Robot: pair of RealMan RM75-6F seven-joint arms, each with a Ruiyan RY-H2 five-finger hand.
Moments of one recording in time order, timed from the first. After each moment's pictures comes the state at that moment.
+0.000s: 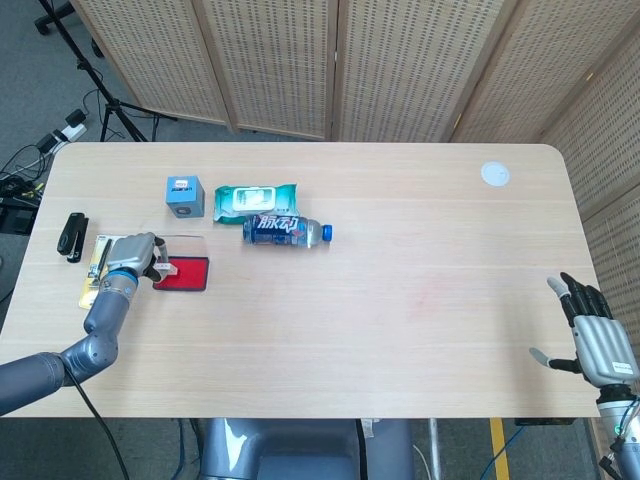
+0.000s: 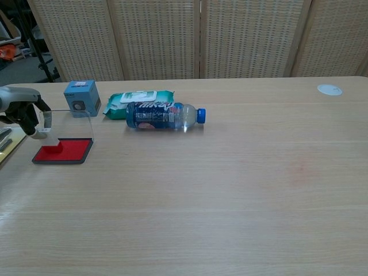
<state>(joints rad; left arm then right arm) -0.89 -1.44 -0.10 -1.23 0.36 0.71 0.45 0.15 -1.05 0.07 -1.61 -1.41 1.30 0.12</state>
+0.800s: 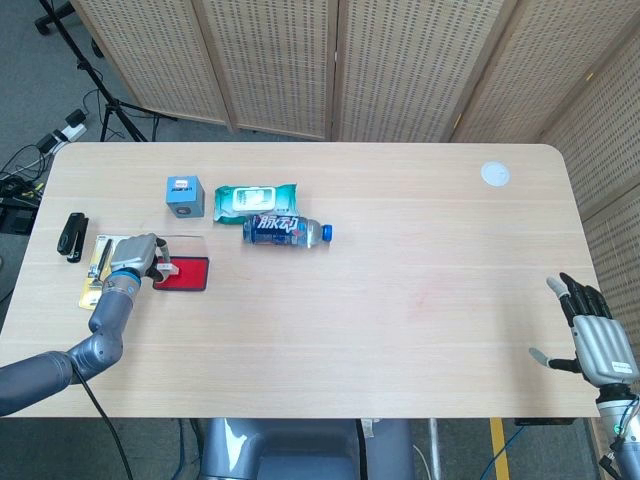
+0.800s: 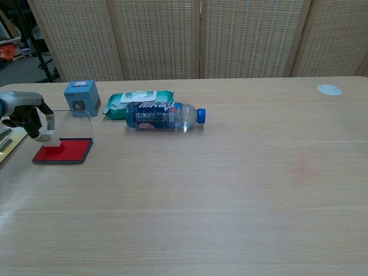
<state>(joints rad) -0.89 -1.48 -0.09 -1.16 0.34 0.68 0.44 0.16 -1.05 0.07 -1.61 -1.40 1.30 0.12</state>
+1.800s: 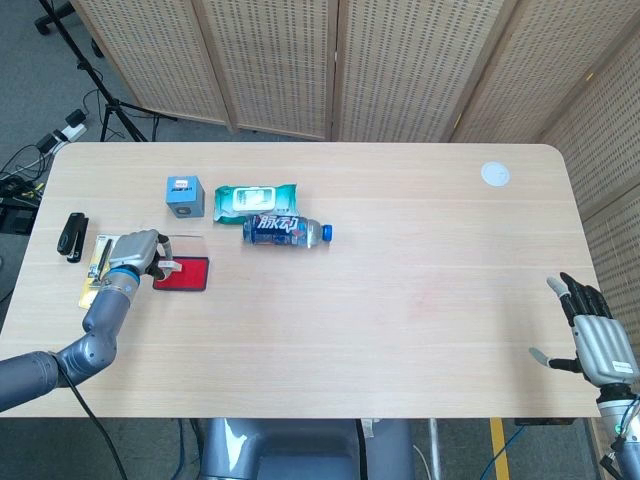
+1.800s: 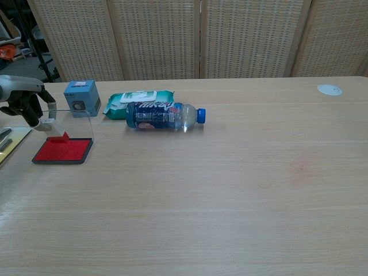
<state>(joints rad) -0.91 -1.35 -0.11 -1.38 0.33 0.74 0.46 0.16 -1.05 0.07 -1.61 -1.40 1.29 0.13</state>
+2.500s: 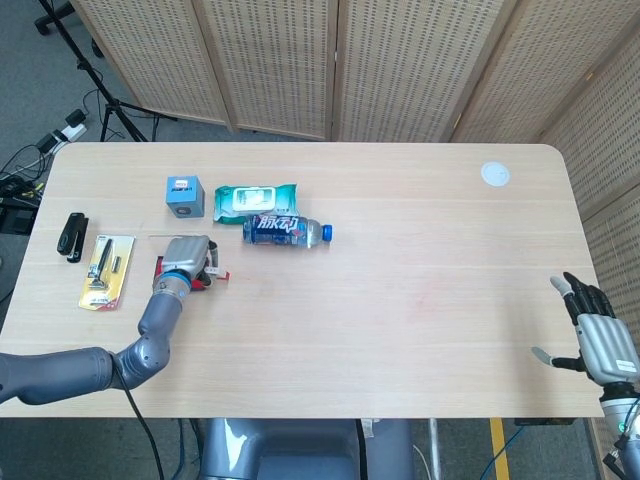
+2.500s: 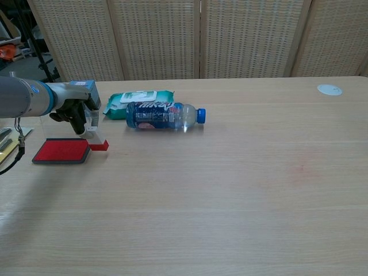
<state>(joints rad) -1.07 -1.50 -0.13 -1.40 0.13 0.87 0.64 0.16 -1.04 0.08 -1.59 -1.40 1.28 0.16</state>
